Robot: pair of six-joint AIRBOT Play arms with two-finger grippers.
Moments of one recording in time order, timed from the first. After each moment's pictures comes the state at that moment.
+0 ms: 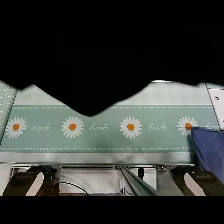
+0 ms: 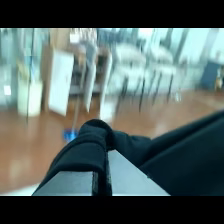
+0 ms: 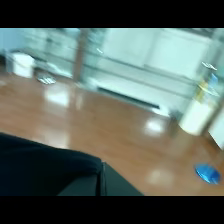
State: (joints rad) left arm 0.04 -0.56 1.43 0.72 -0.99 -1.25; right arm -0.03 -0.80 2.00 -1.30 1.31 1.30
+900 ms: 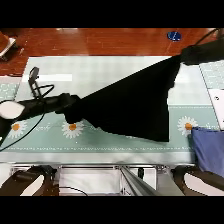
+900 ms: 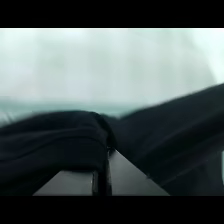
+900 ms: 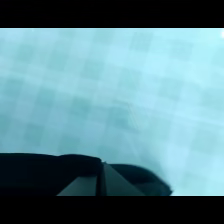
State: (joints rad) left arm -0.15 -0.91 0.65 0.83 -0.67 -1.47; right arm -0.03 -1.30 1.50 -1.16 1.16 1.33
